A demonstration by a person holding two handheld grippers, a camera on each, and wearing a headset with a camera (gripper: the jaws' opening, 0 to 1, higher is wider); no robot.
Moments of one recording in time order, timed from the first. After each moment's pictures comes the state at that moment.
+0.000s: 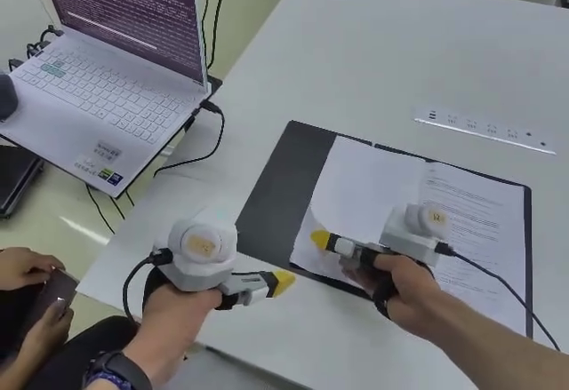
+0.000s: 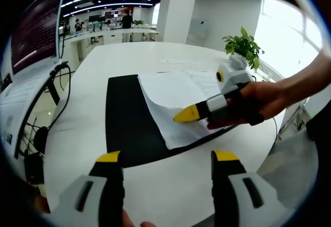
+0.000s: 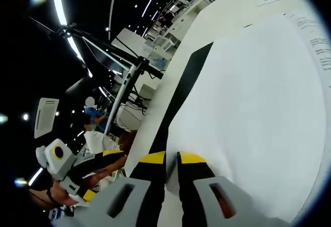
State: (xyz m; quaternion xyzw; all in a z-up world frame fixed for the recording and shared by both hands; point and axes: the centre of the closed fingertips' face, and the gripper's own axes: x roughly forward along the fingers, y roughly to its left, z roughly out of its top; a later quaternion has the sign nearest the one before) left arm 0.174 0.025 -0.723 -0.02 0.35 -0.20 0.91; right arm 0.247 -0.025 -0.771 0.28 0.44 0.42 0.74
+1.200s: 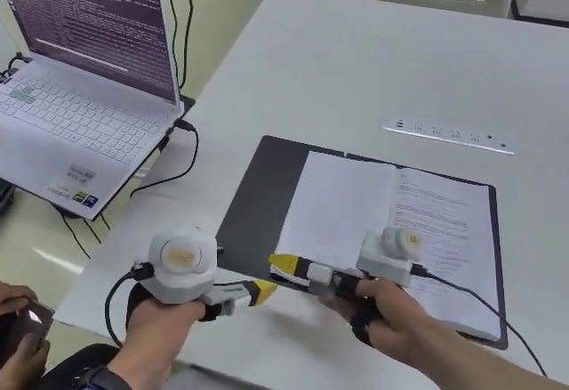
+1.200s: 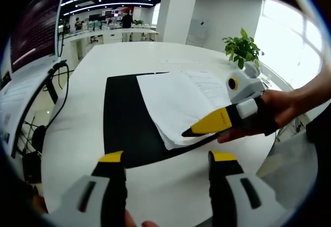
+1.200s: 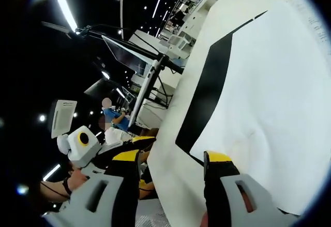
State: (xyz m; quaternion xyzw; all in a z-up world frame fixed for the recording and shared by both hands) left arm 0.177 0.021 -0.726 -0.02 0.35 -0.21 0.91; right arm 0.196 -0.025 -0.734 0.33 0.42 0.48 0.69
